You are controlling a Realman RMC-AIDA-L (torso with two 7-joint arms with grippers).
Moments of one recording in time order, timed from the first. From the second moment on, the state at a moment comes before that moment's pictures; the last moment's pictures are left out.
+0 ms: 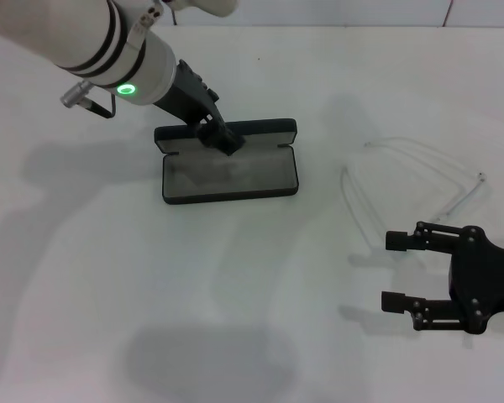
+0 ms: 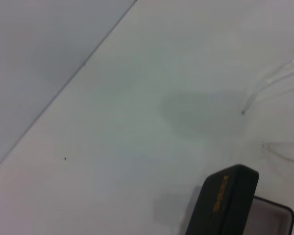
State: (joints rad) left arm -0.74 -2.09 1.44 1.23 2.60 1.28 -2.35; right arm 0.37 2.02 -1.04 -0.56 -1.66 -1.71 1.06
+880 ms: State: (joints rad) left arm -0.76 -2.09 1.49 1.17 2.65 1.21 -2.39; right arm 0.36 2.02 -1.04 -0.54 -1.66 -1.71 1.06
